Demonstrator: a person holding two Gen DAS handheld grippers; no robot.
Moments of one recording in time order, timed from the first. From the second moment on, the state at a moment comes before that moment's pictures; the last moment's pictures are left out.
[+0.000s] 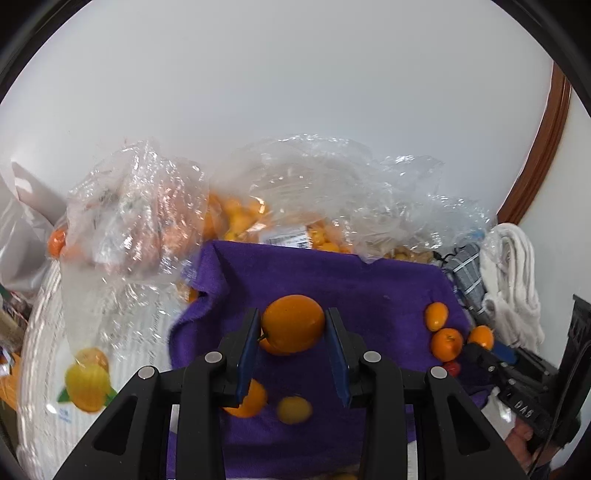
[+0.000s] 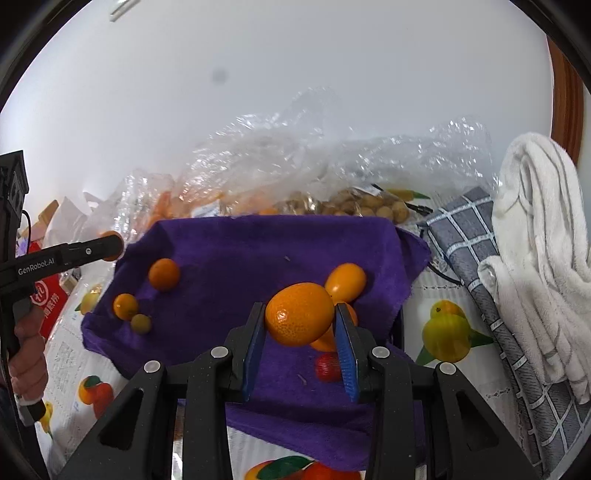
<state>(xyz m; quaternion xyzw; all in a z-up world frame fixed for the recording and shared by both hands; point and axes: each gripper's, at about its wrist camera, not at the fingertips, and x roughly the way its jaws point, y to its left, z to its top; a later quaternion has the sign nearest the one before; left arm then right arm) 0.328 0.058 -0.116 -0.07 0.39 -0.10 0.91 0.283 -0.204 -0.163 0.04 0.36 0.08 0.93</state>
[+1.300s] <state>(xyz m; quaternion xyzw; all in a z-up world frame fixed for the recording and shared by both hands) 0.345 0.022 -0.161 -0.01 0.47 -0.09 0.88 0.287 -0.171 -0.203 -0.03 0.41 0.11 0.90</state>
